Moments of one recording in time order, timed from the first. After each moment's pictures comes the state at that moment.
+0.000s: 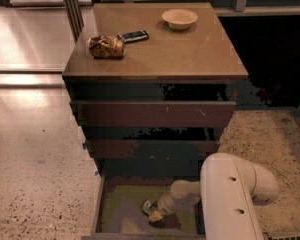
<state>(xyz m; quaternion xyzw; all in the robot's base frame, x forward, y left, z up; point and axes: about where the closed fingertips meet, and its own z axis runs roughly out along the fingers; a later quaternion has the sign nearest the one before) 0.516 -0.027 0.132 -0.49 0.83 0.22 0.14</state>
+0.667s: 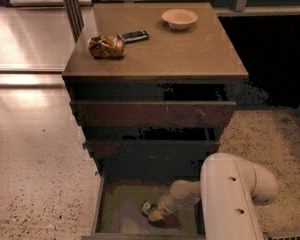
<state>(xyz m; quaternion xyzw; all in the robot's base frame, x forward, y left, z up) 0.516 -0.027 0.132 -0.49 0.83 0.22 0.14</state>
